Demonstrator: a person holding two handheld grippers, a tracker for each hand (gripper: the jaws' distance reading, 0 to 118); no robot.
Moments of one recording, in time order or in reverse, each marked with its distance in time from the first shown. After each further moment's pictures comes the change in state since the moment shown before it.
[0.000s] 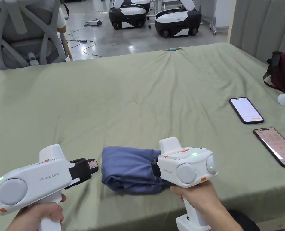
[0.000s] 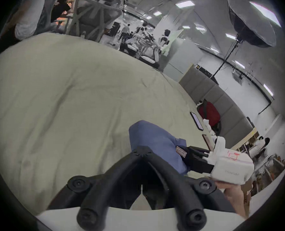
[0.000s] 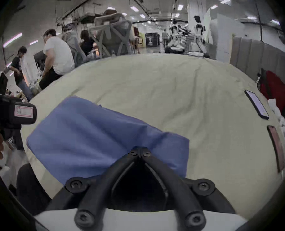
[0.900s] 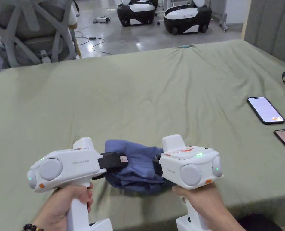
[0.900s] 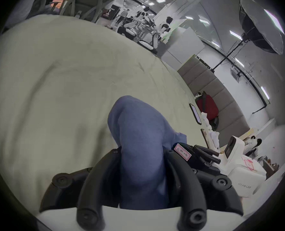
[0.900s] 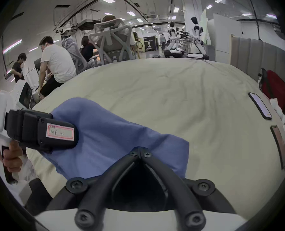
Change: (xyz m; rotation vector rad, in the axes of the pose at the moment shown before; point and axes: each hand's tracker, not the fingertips) left arm -0.031 0.033 -0.039 -0.130 -0.049 0.017; right arm -0.060 0.023 -0.007 0.028 0.023 0.007
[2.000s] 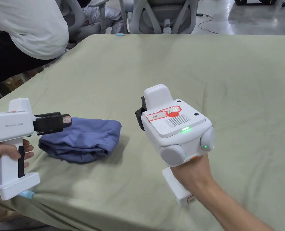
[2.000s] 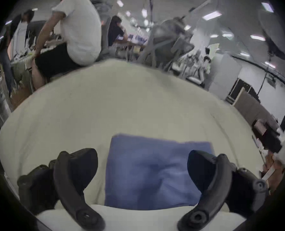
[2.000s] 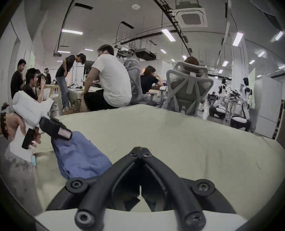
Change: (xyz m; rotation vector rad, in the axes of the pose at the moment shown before) left arm -0.380 0.086 0.309 0.384 0.449 -0.050; right arm -0.352 0.110 -0.123 0.417 0.267 0.380
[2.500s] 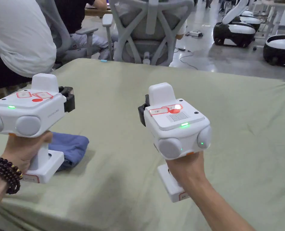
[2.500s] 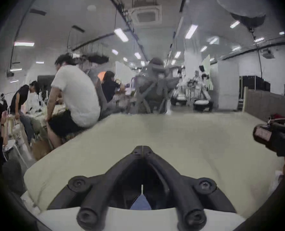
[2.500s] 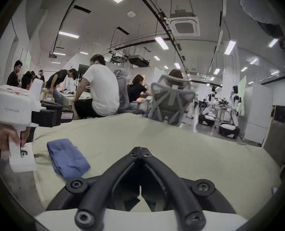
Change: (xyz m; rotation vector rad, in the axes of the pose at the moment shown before) left arm 0.261 0.013 0.036 0.389 0.146 -0.240; right arm 0.104 0.049 0.098 0.085 -0.133 0.033
